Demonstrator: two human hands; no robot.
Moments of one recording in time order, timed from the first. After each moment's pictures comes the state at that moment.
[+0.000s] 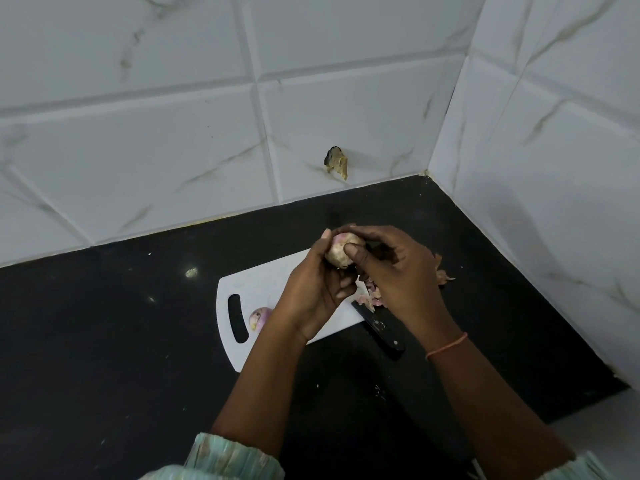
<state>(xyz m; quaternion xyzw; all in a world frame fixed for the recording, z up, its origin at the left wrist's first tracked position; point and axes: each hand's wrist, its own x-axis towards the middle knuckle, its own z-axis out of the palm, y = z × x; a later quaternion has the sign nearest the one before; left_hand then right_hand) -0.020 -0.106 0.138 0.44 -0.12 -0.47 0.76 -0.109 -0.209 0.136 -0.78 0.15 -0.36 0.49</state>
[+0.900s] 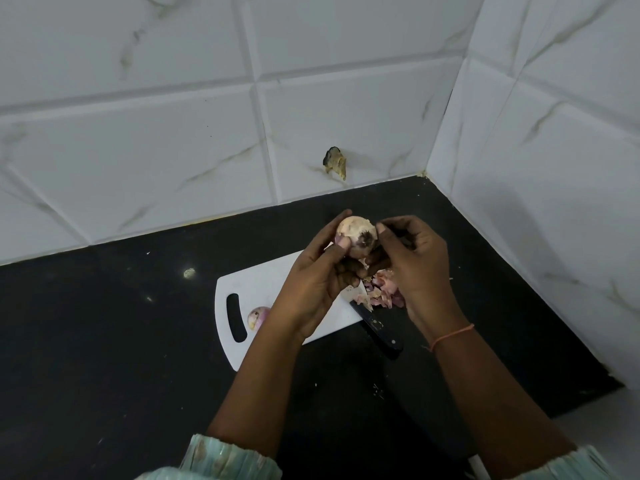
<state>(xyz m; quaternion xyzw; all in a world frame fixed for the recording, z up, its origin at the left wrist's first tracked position) -0.021 -0.100 0.145 0.49 -0.23 -0.41 0.74 -0.110 -0.215 0.151 -0.67 0.28 -0.38 0.57</state>
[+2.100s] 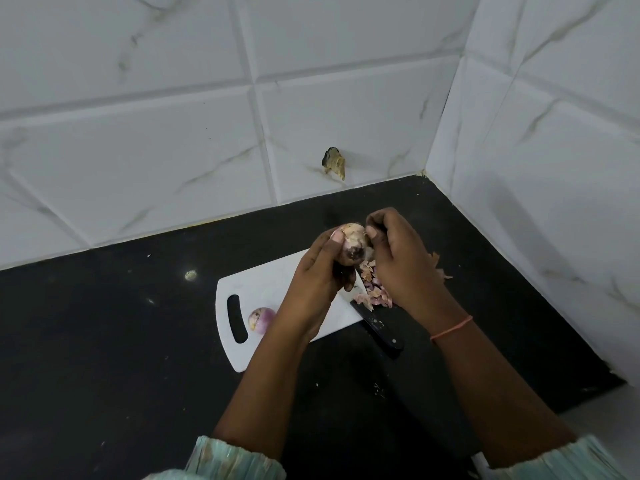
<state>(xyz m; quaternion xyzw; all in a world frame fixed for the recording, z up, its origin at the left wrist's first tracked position) -0.026 -0.105 0.138 0.56 -0.21 -0.36 0.72 -0.104 -0.219 0.155 -0.86 0.22 -0.28 0.35</state>
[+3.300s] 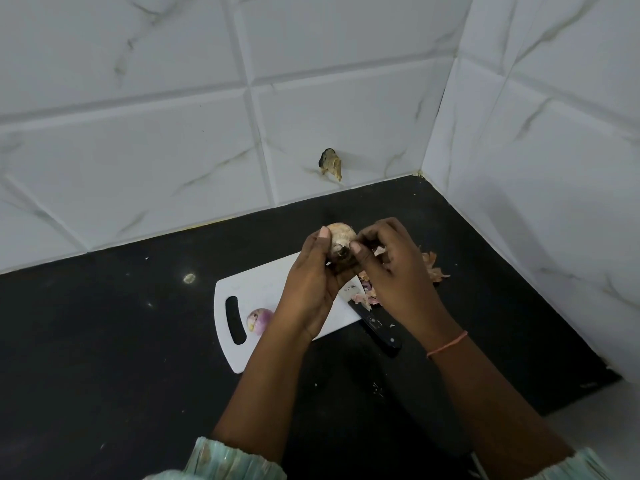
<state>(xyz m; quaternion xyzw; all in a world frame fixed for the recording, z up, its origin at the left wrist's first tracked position) -0.030 -0.109 0.146 0.49 -0.09 -0.38 0.78 -0.113 -0.211 0.137 -0.84 0.17 -0.34 0.39</state>
